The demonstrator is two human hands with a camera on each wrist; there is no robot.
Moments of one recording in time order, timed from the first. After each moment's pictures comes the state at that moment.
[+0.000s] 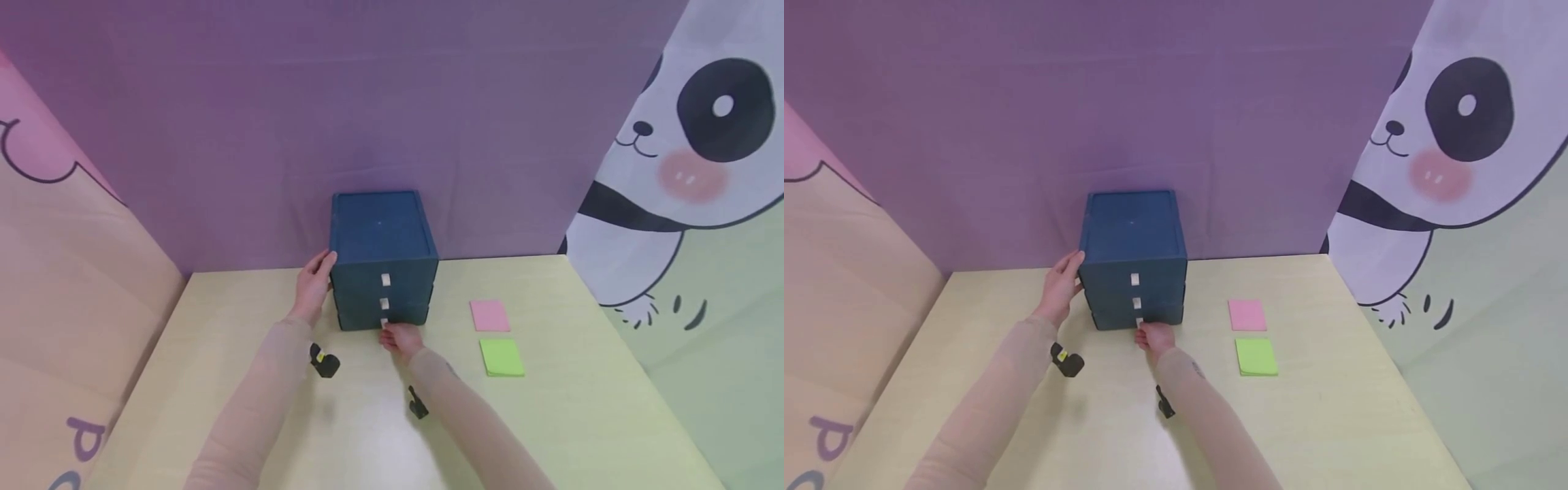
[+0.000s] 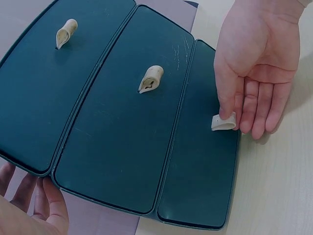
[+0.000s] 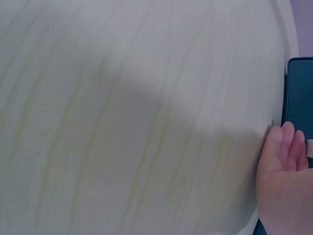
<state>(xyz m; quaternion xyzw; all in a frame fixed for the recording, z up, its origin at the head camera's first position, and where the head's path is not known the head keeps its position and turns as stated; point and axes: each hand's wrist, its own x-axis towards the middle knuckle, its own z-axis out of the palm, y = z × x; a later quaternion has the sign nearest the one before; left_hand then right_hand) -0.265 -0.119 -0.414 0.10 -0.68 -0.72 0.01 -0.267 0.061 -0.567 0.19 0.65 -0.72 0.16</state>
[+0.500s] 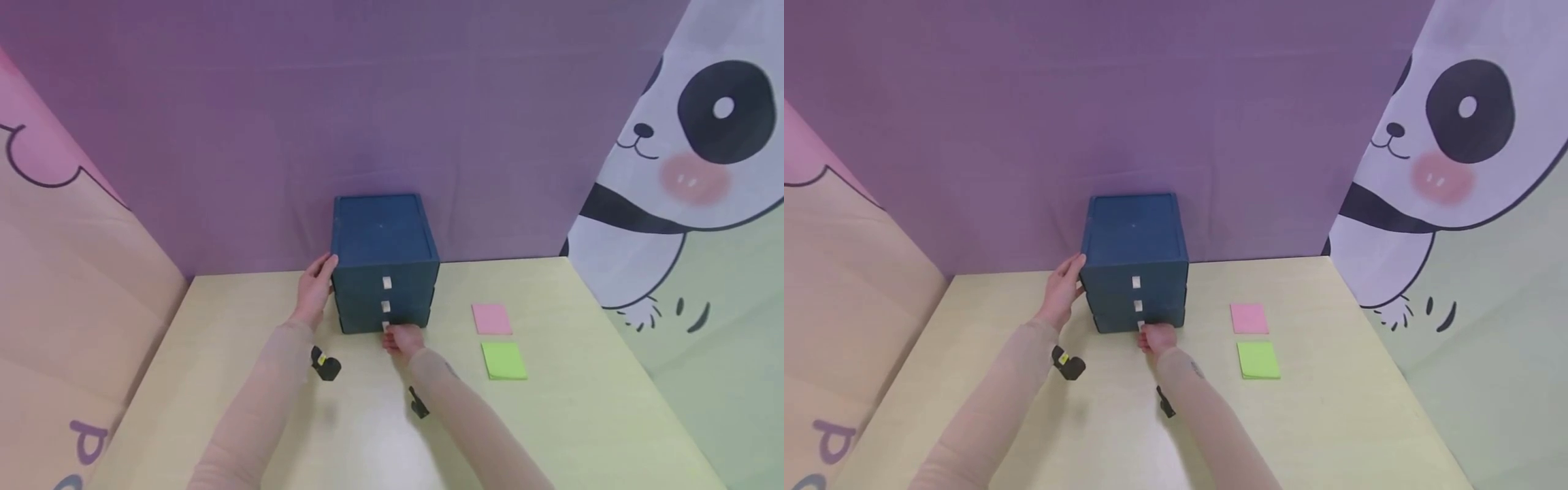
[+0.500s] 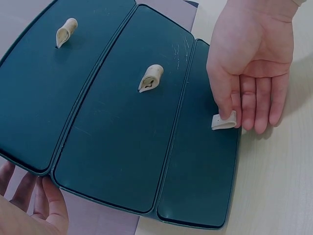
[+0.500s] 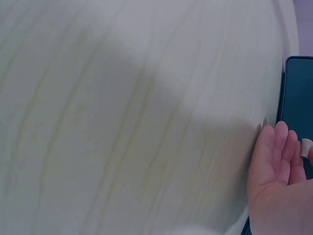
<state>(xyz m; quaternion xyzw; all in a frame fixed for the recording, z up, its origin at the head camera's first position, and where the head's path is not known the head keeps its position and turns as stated) -0.265 -0.119 -0.415 0.11 -0.68 -0.72 0.01 -0.246 0.055 -0.523 0.22 0.70 -0.67 0.15</state>
